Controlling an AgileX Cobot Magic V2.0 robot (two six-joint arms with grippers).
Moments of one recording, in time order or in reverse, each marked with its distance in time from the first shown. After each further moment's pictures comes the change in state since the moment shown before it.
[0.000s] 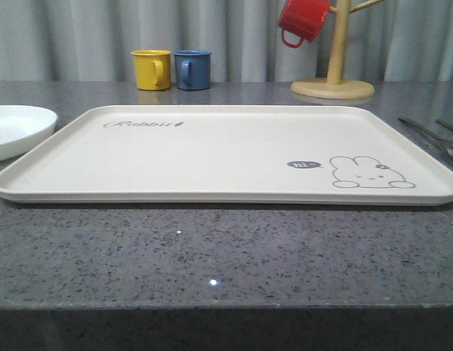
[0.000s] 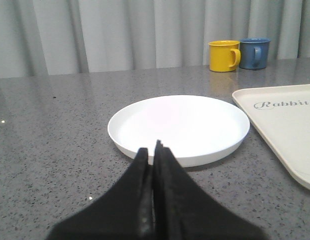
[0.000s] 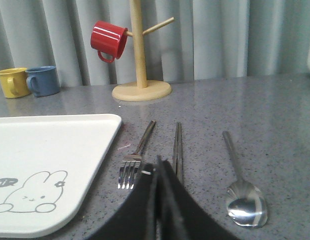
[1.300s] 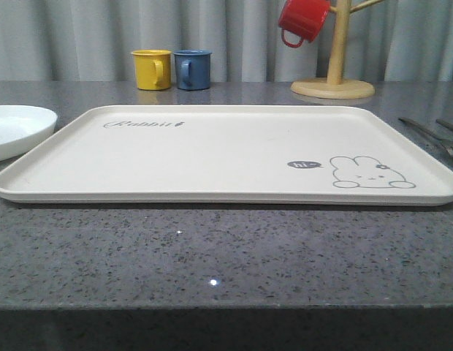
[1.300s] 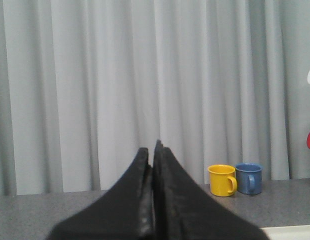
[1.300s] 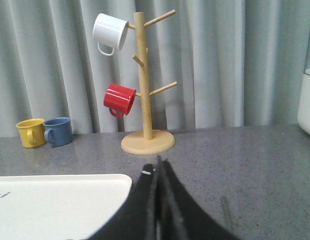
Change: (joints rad) left arm 0.000 0.061 -0.497 0.000 0.134 0.000; right arm 0.000 0.067 -0.428 0.000 0.299 0.000
